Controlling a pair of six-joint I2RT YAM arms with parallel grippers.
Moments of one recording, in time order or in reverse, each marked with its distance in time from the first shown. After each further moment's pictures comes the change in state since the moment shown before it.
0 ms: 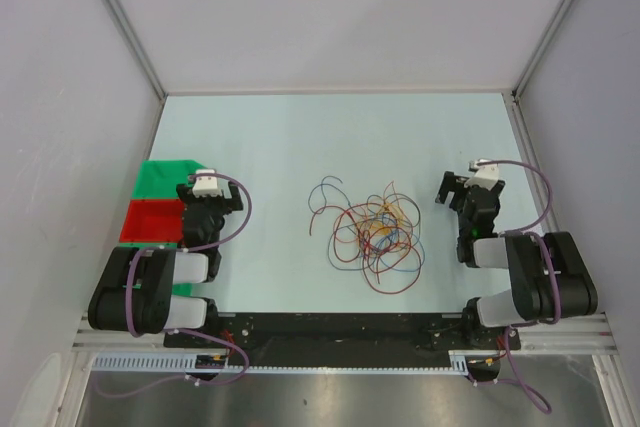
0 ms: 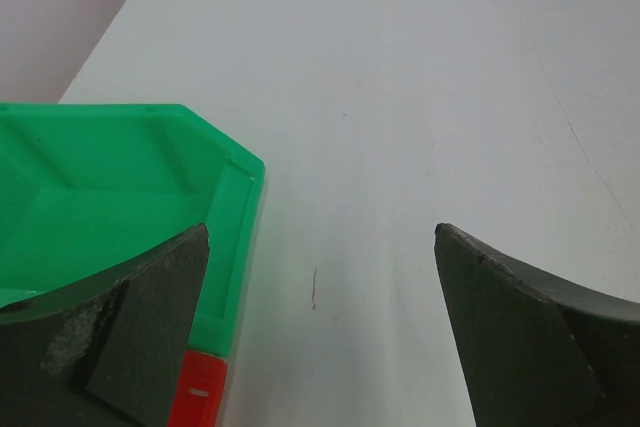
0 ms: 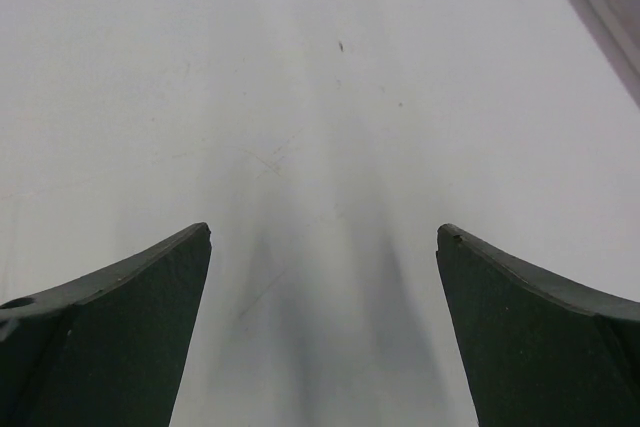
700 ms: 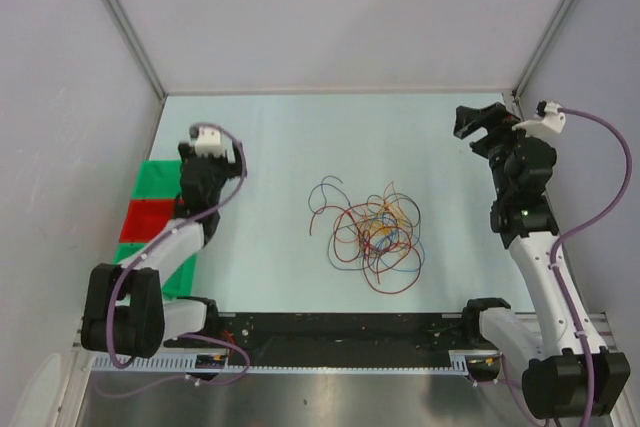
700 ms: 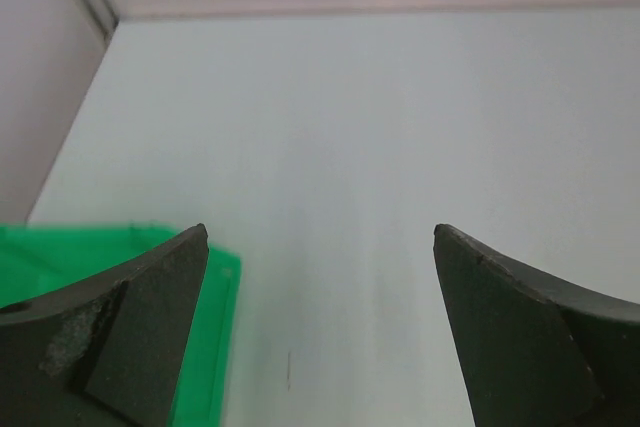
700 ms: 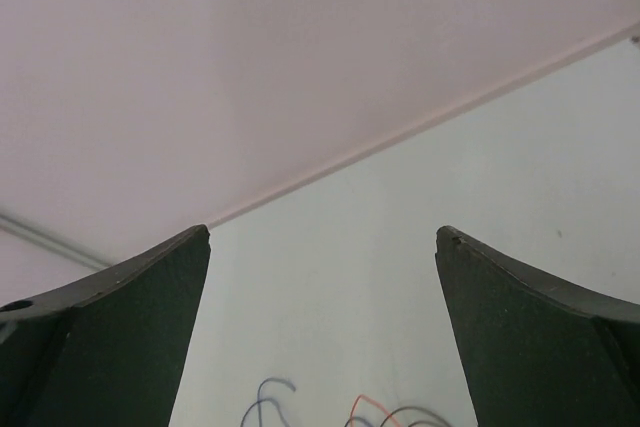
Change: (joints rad) left arm -0.038 -0.110 0.263 -0.449 -0.011 0.006; right arm 0.007 -0.555 0.565 -0.821 -0.095 0.476
